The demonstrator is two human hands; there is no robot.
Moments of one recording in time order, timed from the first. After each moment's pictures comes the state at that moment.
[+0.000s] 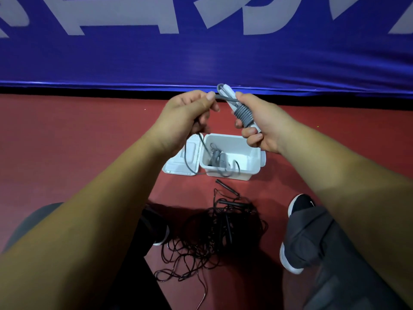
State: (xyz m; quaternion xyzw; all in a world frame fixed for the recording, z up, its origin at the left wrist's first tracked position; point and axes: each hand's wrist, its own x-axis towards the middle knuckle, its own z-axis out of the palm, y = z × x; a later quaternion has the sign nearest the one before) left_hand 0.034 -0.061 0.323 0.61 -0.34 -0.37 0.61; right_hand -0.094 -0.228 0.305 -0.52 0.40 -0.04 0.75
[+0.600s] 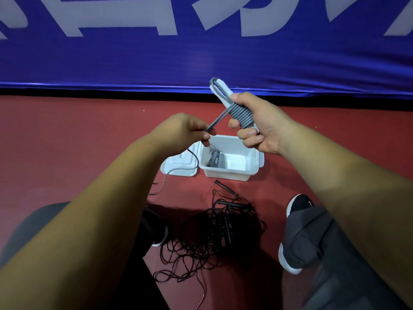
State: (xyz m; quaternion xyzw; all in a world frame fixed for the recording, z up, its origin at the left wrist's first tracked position) left_hand 0.056 -0.054 0.301 0.80 -0.48 -0.27 0.26; right_hand -0.104 -0.224 0.319 -0.52 0.32 0.00 0.80
